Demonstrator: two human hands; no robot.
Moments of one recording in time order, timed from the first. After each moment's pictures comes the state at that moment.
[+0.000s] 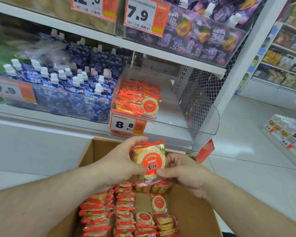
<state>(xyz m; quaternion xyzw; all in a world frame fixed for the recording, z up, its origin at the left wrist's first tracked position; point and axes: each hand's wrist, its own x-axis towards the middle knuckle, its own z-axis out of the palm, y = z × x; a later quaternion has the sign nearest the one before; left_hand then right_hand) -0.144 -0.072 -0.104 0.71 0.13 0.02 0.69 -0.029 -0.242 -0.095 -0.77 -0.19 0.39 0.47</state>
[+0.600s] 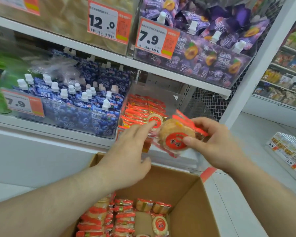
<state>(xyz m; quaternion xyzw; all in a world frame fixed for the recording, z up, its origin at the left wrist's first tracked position) -0.137 -0.051 -0.059 0.92 0.07 0.23 0.31 0.004 -0.222 0.006 -0.82 -0.40 0.00 0.41</state>
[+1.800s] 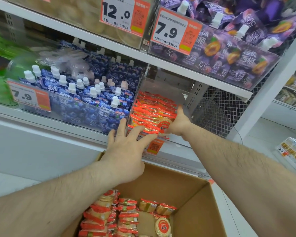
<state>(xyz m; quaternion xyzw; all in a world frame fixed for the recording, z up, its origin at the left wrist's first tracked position) -0.114 -0.025 -0.081 0.97 0.18 0.13 0.14 0.117 -0.083 -0.060 -0.91 -0.22 0.13 0.32</state>
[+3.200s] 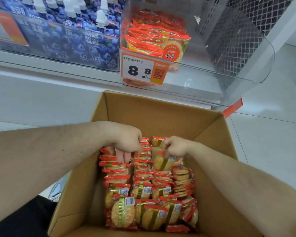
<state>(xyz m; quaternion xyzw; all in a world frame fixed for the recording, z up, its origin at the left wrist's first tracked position) -0.125 -0.050 -0.152 0.86 0.16 -0.39 0.29 0.022 -0.207 -0.262 -0.84 -0.25 0.47 0.09</state>
